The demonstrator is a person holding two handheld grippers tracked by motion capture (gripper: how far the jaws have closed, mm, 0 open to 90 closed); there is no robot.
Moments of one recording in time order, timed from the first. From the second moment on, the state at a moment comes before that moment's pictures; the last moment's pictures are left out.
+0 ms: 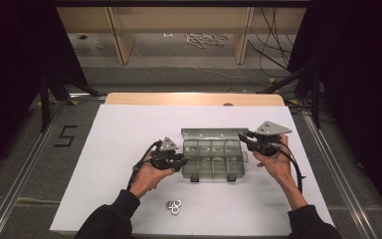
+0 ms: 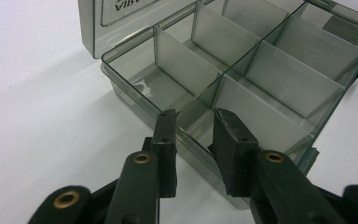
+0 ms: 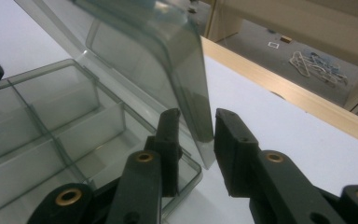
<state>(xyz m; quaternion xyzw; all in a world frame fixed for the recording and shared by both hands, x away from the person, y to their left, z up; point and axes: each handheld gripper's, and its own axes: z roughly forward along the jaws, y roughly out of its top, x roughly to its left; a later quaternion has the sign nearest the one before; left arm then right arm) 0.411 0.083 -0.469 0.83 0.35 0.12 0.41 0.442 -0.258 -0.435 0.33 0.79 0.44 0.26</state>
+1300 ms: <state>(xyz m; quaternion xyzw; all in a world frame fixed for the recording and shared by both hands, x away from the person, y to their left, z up) 0.410 0.082 -0.469 0.83 0.36 0.13 0.42 0.477 -0.249 -0.425 0.44 0.76 0.41 0.24</state>
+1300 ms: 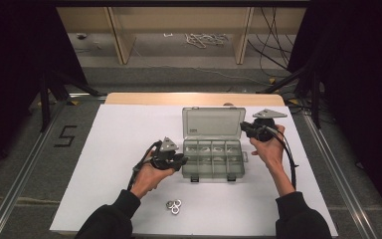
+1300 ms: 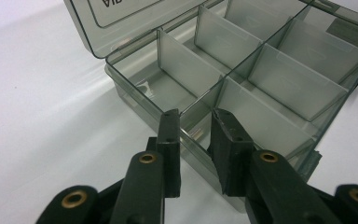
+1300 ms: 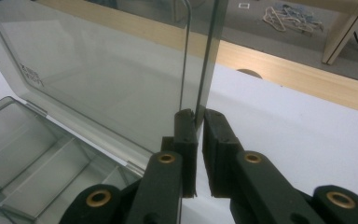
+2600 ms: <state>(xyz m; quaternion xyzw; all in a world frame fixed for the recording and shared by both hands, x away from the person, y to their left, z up) 0.410 0.082 -0.469 0.82 0.37 0.12 0.42 0.502 -0.245 -0.433 0.48 0.75 0.39 0.22</state>
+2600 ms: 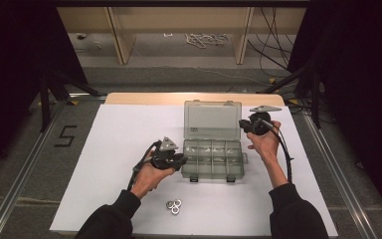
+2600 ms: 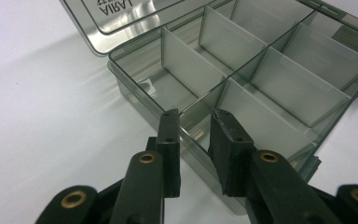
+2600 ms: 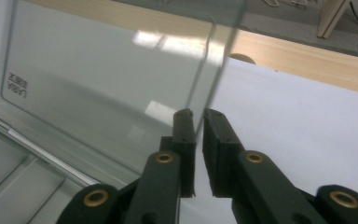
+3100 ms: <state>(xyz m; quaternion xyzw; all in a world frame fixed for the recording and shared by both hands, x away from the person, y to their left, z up) 0.412 0.092 -0.461 0.81 0.39 0.12 0.42 0.474 -0.232 -0.413 0.44 0.75 0.44 0.23</state>
